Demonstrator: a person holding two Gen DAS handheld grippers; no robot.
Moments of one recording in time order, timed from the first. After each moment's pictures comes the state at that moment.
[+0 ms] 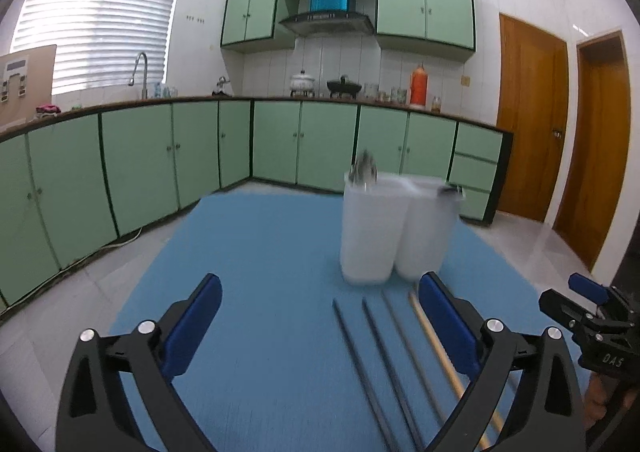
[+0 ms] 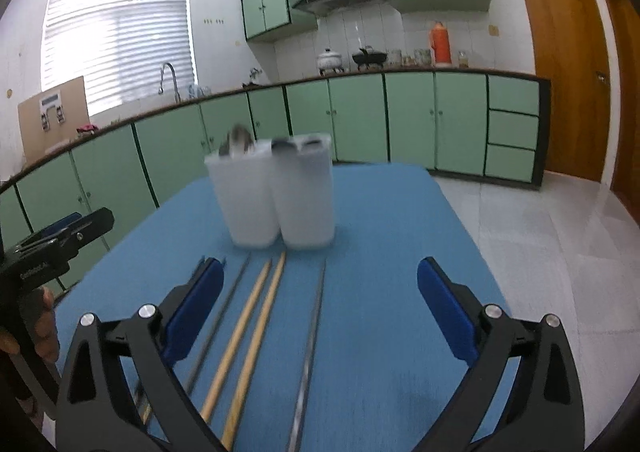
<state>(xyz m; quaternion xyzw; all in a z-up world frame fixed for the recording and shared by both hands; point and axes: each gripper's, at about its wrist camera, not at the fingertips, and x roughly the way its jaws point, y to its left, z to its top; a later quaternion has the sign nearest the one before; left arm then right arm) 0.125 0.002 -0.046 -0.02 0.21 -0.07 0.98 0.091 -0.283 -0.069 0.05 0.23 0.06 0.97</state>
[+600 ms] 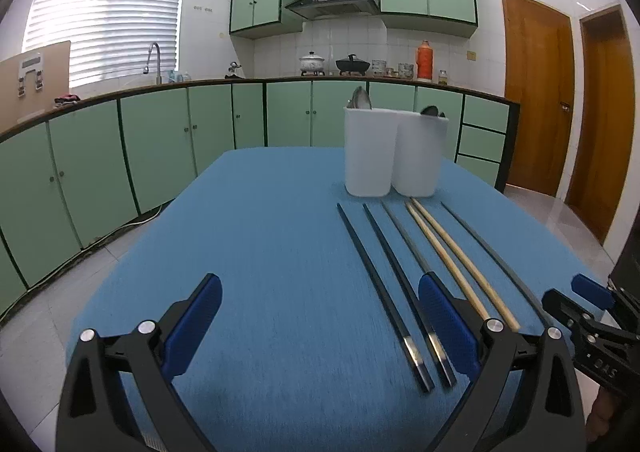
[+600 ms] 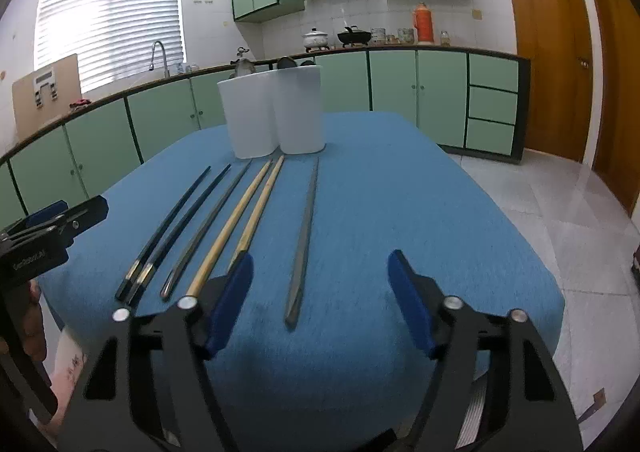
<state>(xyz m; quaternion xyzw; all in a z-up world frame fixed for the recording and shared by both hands) 0.043 -0.005 -0.098 0.01 0.23 -0.04 0.97 0.006 -0.270 -0.131 0.03 0.25 0.04 0.97</state>
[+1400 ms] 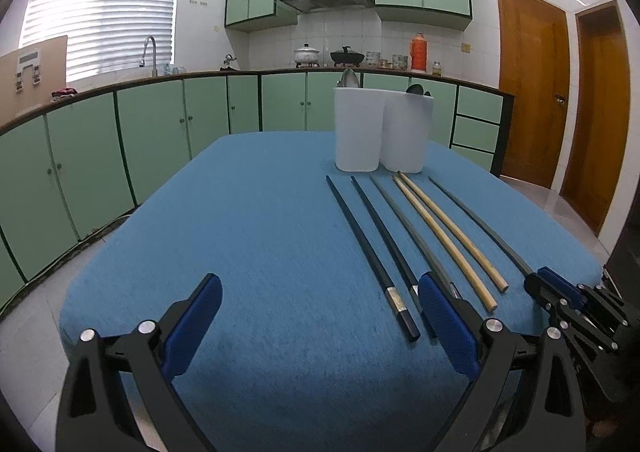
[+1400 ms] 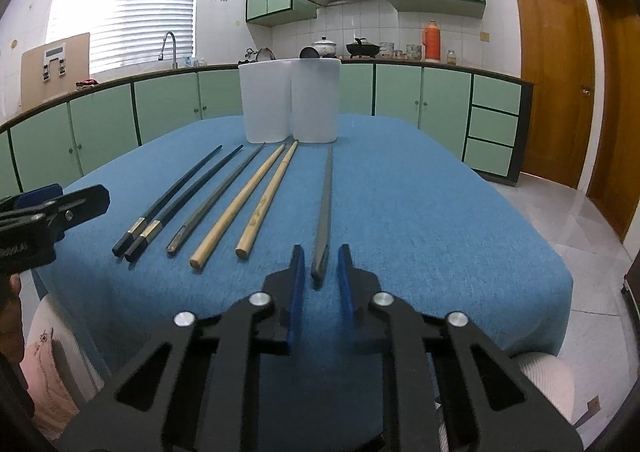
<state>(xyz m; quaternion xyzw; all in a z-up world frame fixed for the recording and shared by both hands) 0.021 -0.013 -0.115 0.01 0.25 -0.05 0.97 -0.008 -0.250 -0.152 -0.01 0.23 0.03 0.97</state>
